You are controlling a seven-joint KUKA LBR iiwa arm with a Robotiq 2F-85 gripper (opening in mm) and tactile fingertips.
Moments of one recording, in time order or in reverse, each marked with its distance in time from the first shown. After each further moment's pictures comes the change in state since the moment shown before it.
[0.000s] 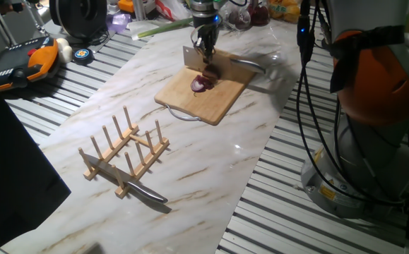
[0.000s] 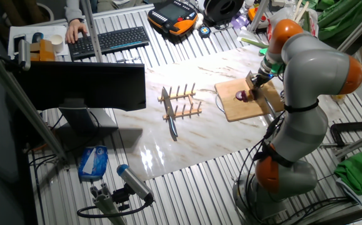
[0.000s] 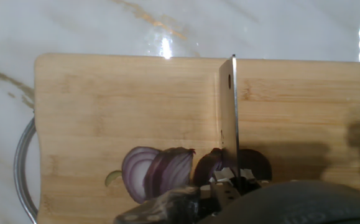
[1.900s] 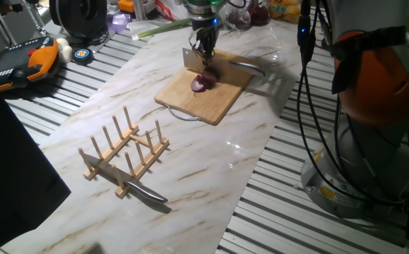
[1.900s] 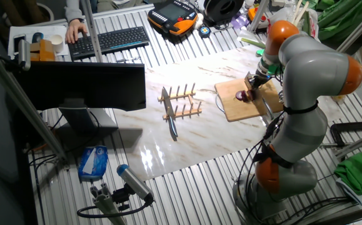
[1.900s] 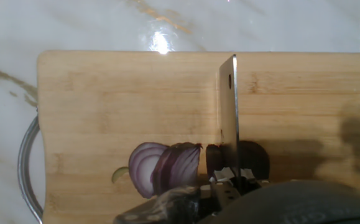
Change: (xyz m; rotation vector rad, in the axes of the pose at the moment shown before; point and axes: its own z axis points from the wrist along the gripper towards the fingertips) arm 0.007 0.008 -0.005 0.026 0.013 0.025
